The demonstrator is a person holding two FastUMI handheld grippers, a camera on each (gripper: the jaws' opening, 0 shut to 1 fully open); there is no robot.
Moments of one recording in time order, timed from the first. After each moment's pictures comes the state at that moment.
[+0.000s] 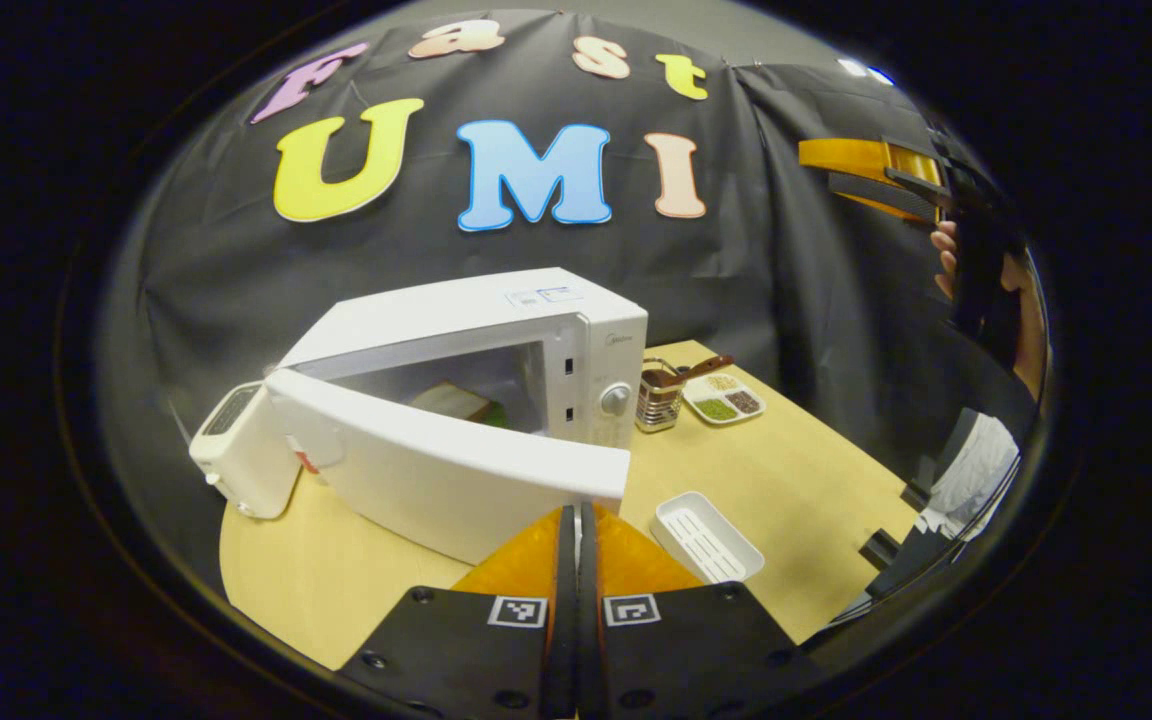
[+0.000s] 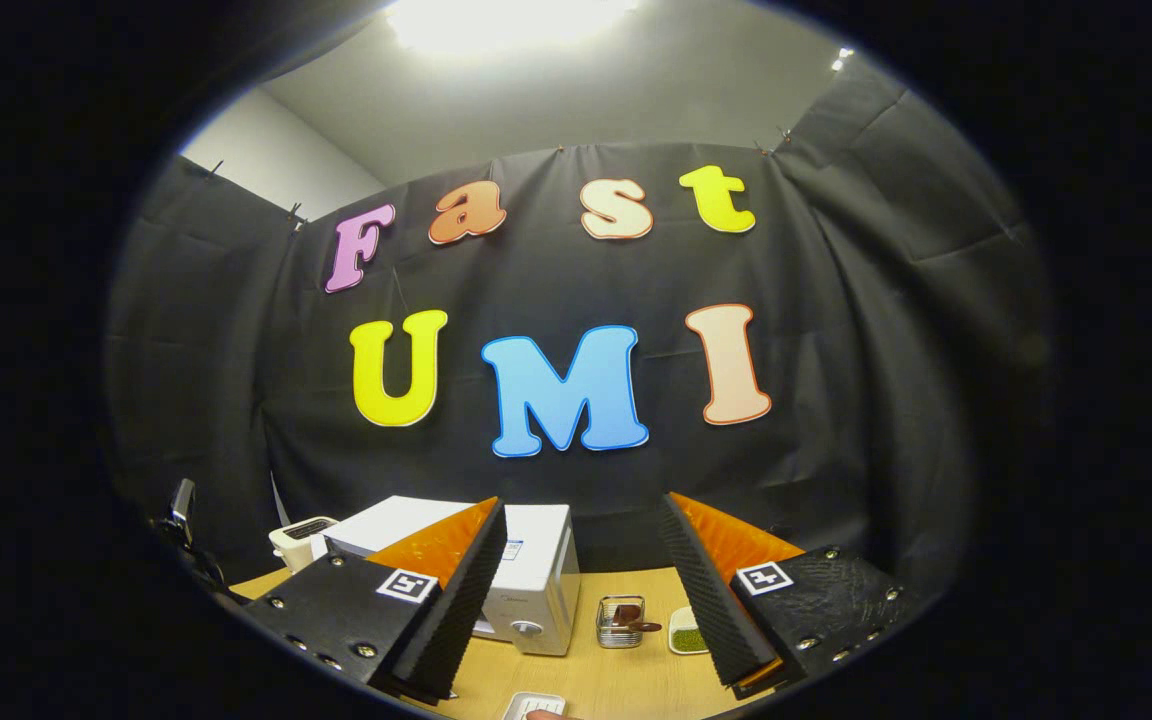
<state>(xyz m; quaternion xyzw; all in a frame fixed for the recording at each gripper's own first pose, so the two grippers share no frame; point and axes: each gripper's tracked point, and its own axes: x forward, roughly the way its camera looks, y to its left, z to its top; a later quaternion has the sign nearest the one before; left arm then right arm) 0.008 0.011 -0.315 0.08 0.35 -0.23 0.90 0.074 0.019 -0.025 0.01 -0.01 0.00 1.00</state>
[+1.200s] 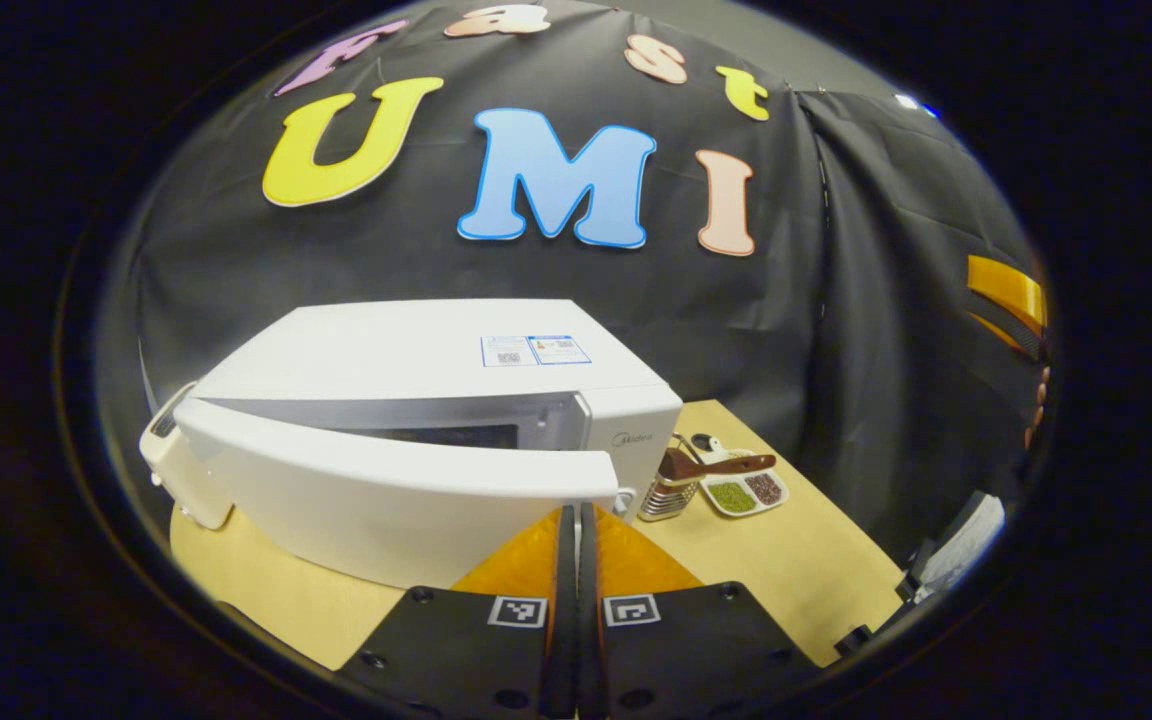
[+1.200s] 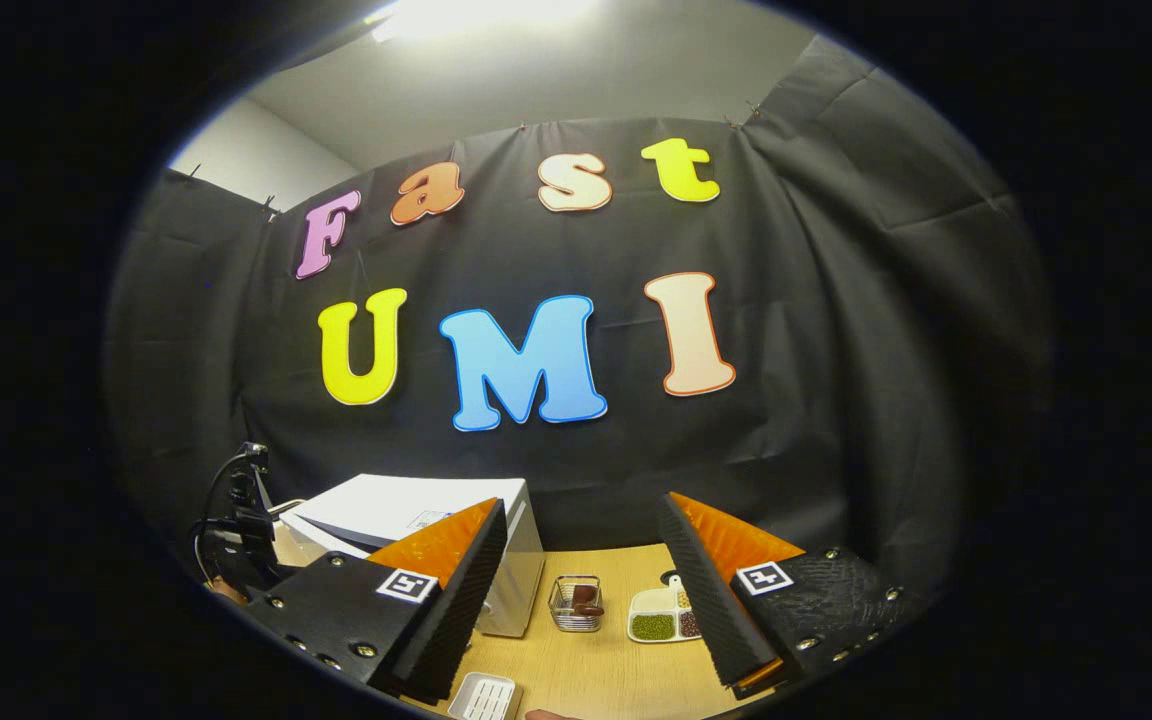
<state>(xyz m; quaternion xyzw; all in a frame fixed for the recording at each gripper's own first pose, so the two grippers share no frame) 0.139 -0.063 -0.348 0.00 0.34 -0.19 0.92 0.078 -0.053 -0.058 0.03 0.03 -0.02 1.00</state>
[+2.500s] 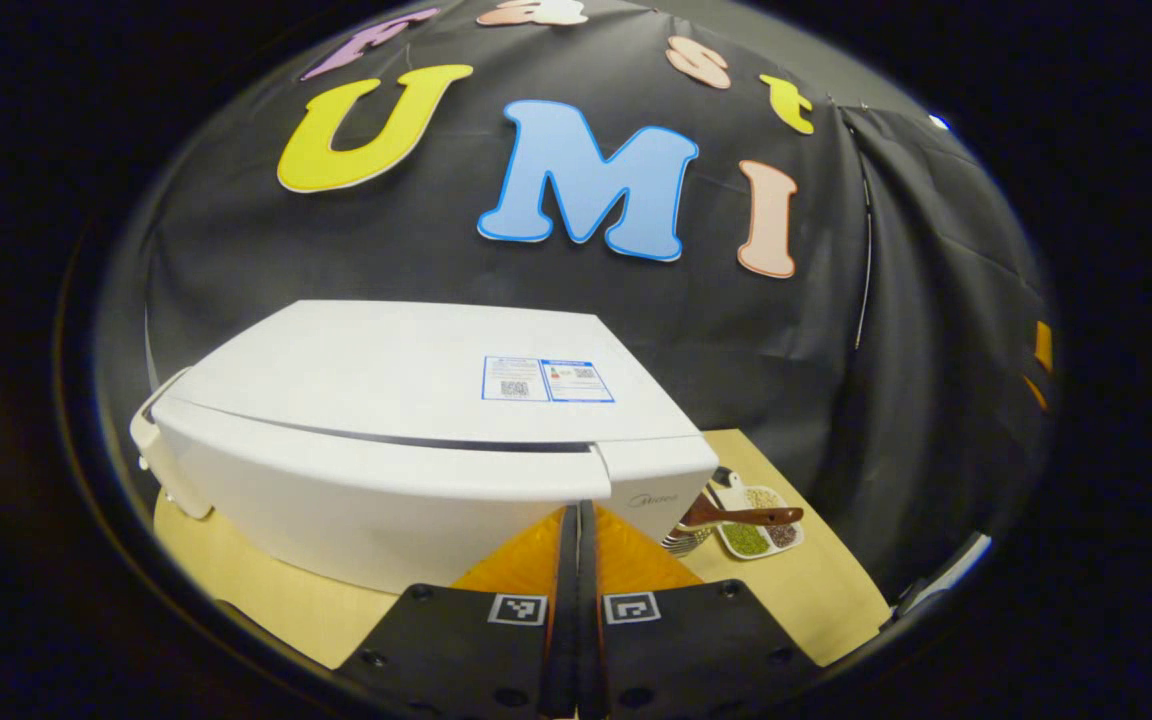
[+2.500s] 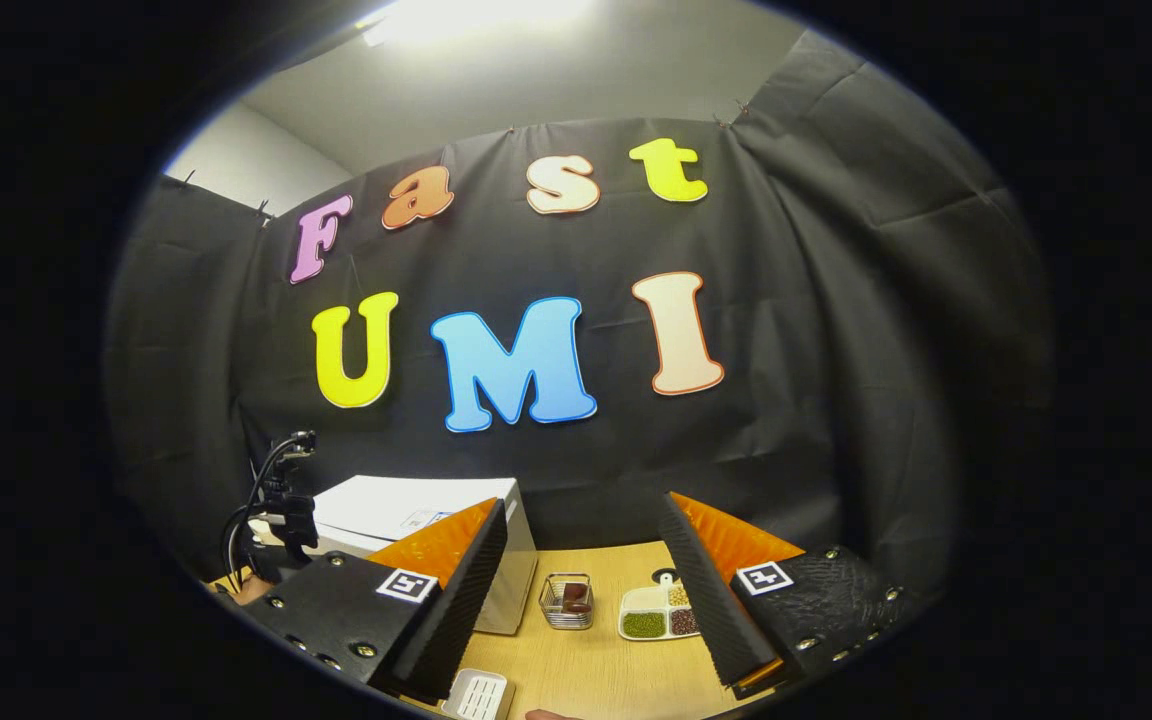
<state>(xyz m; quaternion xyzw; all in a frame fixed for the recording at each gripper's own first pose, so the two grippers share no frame) 0.187 -0.076 -0.358 -0.03 0.33 -0.15 0.93 0.066 -0.066 -0.057 0.04 0.03 -0.02 1.00</state>
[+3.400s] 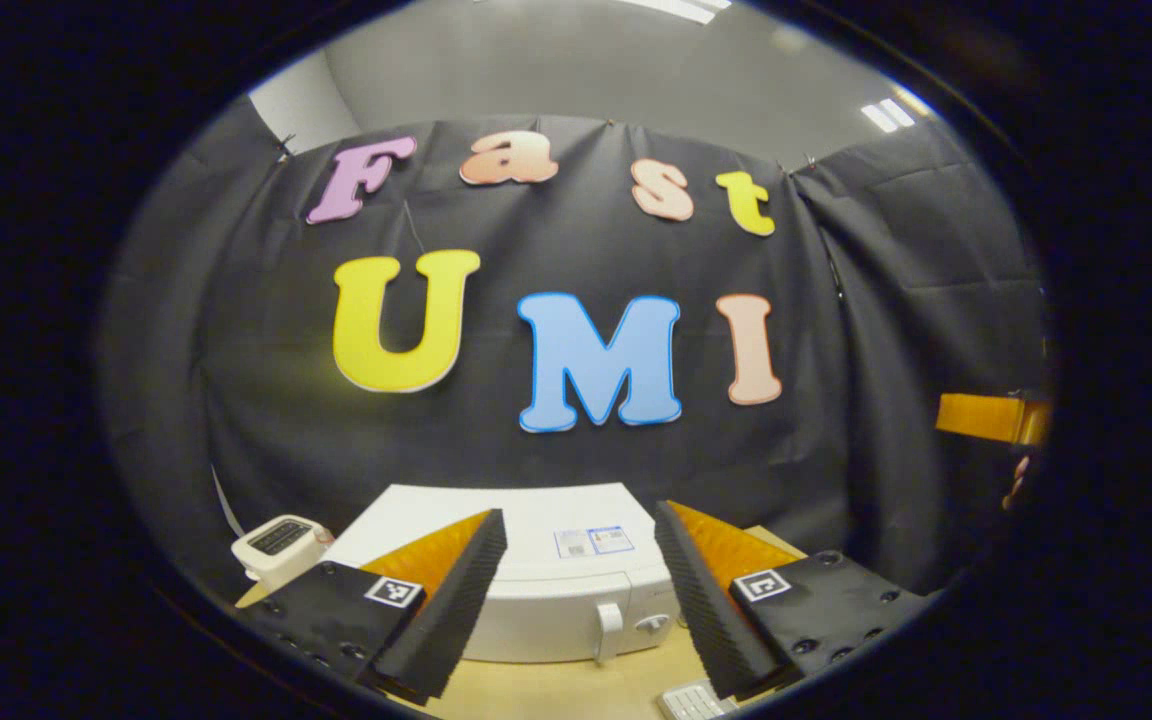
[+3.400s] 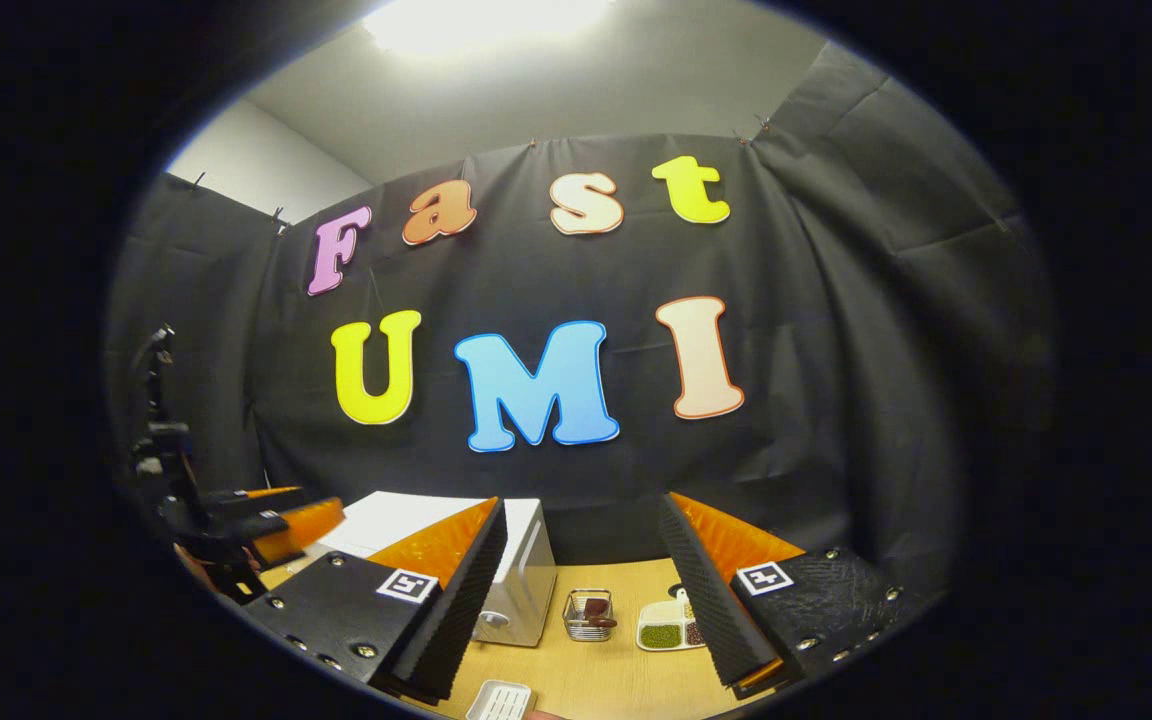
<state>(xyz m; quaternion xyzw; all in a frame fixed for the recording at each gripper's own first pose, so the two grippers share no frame) 0.142 -0.010 -0.097 0.03 0.09 -0.11 0.99 0.064 -0.027 -0.010 0.02 0.01 -0.01 1.00</state>
